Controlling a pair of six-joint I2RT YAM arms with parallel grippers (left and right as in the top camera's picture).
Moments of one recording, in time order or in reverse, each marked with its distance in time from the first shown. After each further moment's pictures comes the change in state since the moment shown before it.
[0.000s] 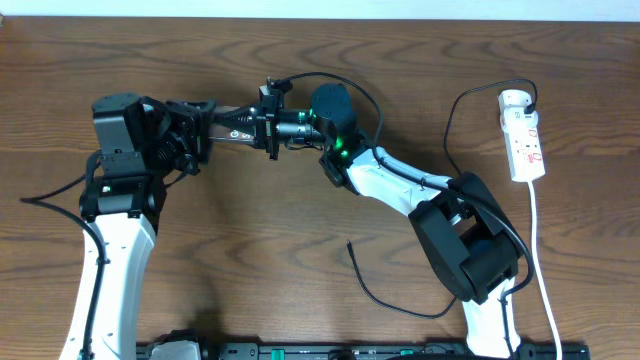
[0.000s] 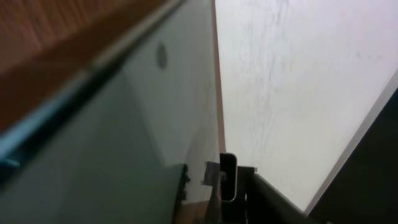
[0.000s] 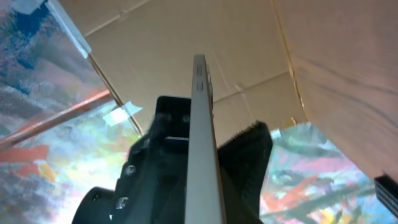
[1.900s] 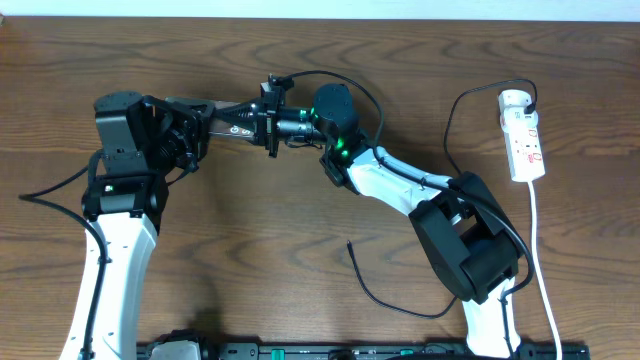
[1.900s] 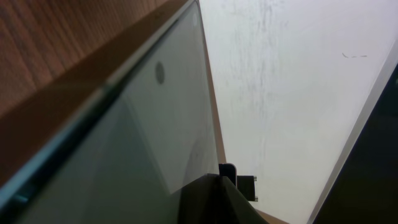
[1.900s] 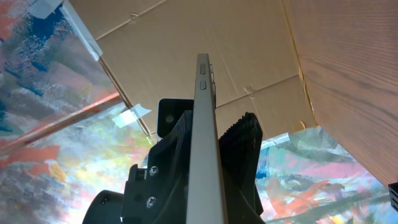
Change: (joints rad) left arm -0.010 0.002 0.000 0.030 -0.038 0.050; right arm -0.004 0.001 0.000 0.035 0.030 0.029
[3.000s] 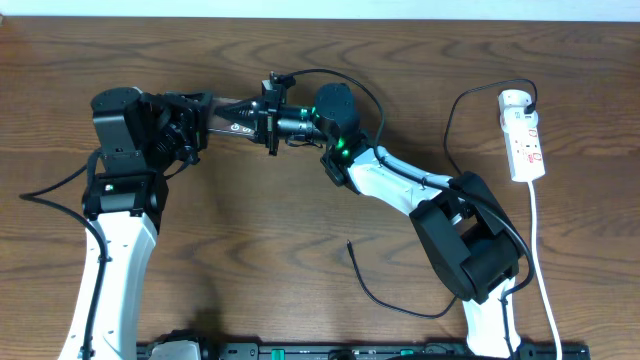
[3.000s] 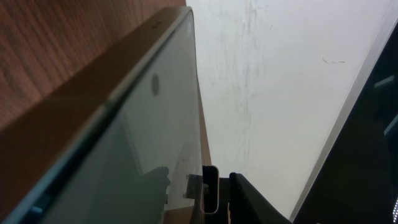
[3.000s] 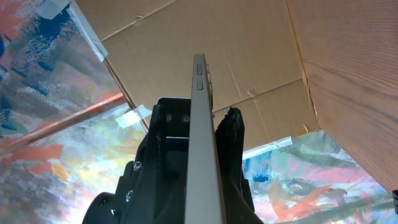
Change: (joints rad) left arm 0.000 0.005 0.000 0.079 0.008 -0.076; right arm -0.001 0.000 0.000 0.009 0.009 -0.004
